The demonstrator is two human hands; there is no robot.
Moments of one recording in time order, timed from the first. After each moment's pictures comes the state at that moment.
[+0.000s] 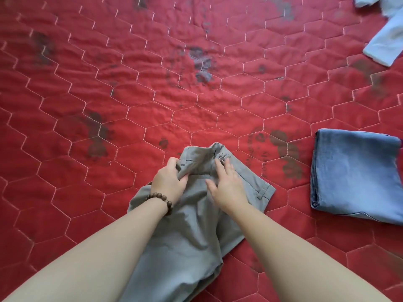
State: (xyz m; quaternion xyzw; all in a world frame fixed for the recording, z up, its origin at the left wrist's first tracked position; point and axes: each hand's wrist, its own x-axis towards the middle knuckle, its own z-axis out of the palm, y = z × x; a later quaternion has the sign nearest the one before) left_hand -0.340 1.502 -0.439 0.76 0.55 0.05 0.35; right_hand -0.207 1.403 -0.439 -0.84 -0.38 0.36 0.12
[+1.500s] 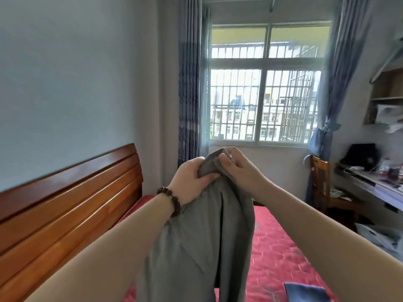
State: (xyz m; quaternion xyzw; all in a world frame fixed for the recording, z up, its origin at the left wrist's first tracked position) left_hand -0.602 1.347 0.286 0.85 0.15 0.43 0.27; right_hand -0.460 1.252 0.304 -0.54 -0.61 0.13 0.57
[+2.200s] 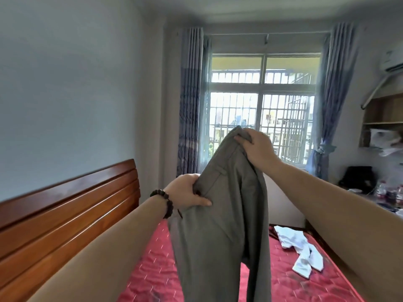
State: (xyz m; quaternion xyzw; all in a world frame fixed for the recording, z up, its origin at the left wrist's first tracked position) left_hand -0.586 1.337 0.310 0.90 0.19 0.30 0.24; right_hand -0.388 1.223 0.402 -0.59 -0.59 -0.20 0.52
